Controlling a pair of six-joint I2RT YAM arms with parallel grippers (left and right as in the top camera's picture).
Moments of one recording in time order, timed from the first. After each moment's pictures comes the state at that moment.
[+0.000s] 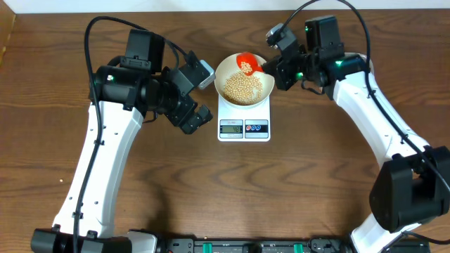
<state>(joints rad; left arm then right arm) -0.19 1.52 1.56 -1.23 0.41 0.61 0.27 1.82 1.48 -0.51 -0.54 -0.23</state>
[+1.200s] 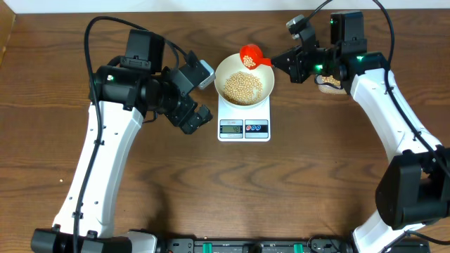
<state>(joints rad) -0.19 1.52 1.56 -1.23 0.41 0.61 0.17 1.82 1.48 -0.48 -0.77 -0.15</state>
